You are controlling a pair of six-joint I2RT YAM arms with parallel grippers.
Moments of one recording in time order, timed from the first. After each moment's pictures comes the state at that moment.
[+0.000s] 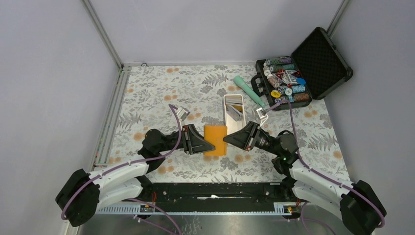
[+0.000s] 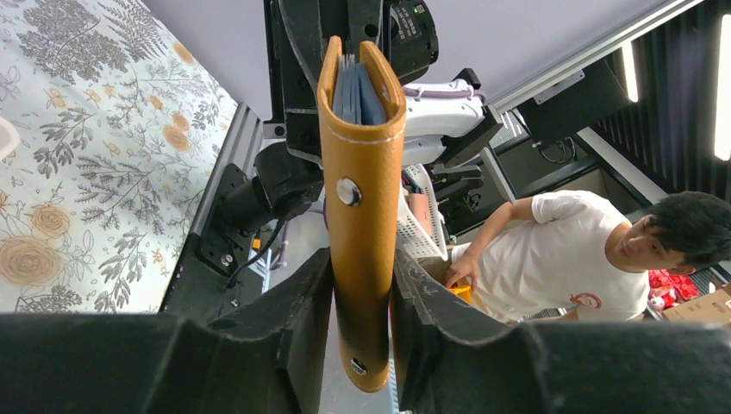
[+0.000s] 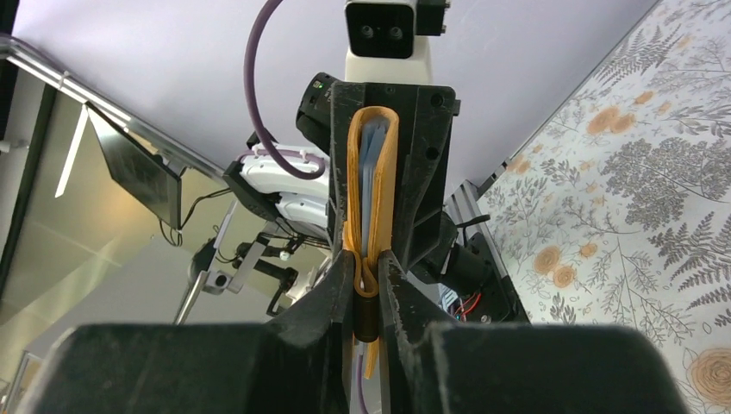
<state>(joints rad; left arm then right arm) -0.74 0.97 0.32 0.91 0.73 -1.21 0.68 0.85 0.25 0.92 -0.55 1.19</state>
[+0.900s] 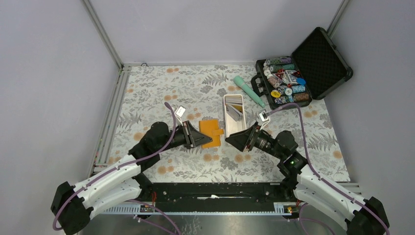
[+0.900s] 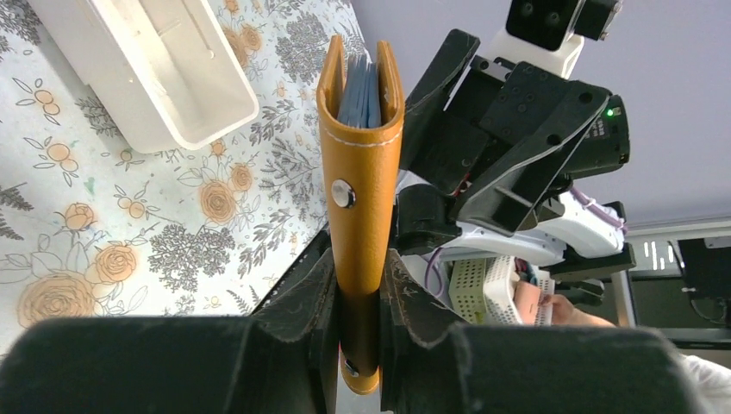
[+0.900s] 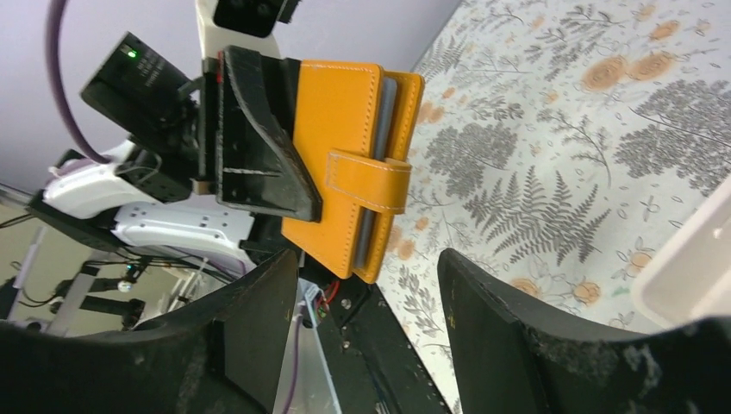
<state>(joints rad) -0.76 0.81 0.49 0.15 0.38 -1.00 0.68 0.67 0.29 0.41 -0.38 0.86</state>
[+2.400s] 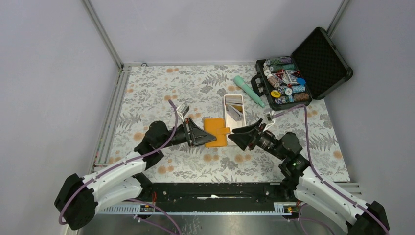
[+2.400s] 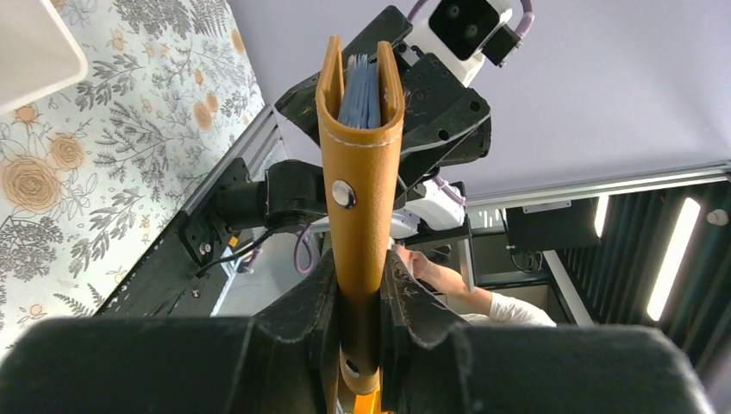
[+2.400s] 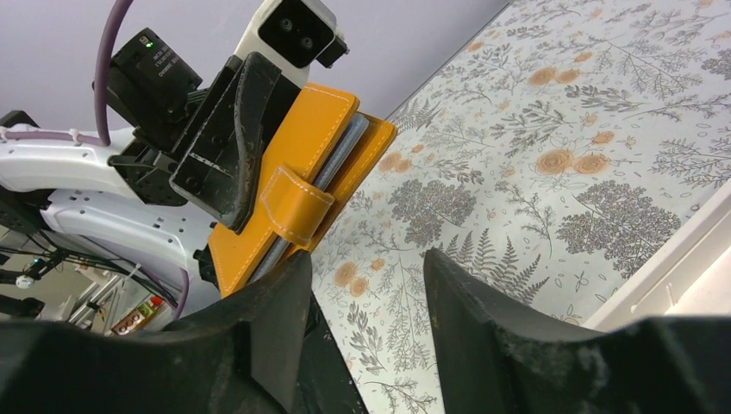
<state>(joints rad) -0.72 0.91 0.45 0.49 0.58 -1.37 0.68 0.61 0.29 0.44 -0.32 0.65</state>
